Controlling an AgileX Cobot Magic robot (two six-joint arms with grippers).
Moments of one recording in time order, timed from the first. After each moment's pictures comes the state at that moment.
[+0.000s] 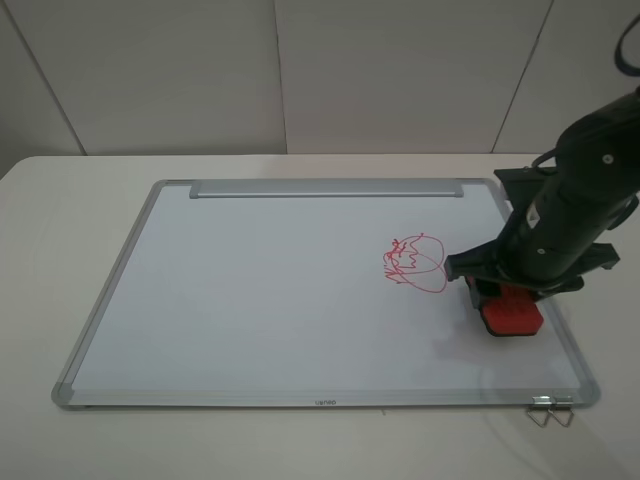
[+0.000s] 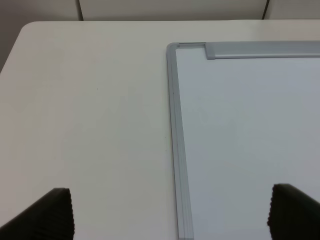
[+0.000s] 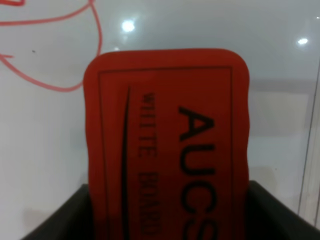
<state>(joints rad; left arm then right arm) -0.06 -0.01 -0.50 0.01 1.07 -0.02 0.36 1.64 -0.74 -0.23 0.63 0.53</state>
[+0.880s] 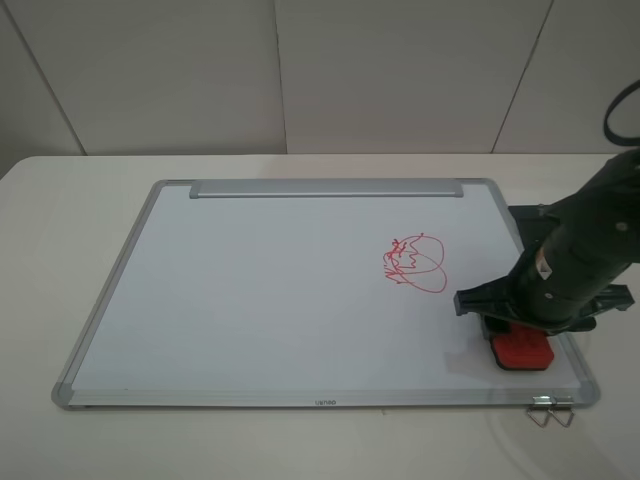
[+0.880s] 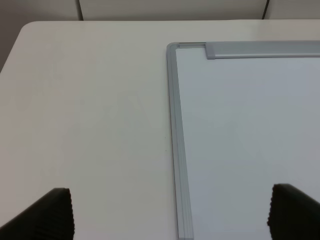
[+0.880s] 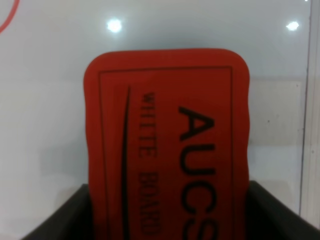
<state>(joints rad) -0.06 -0.01 -0.50 0.01 1.07 -0.02 0.39 1.64 -0.60 -0.37 0.52 0.74</state>
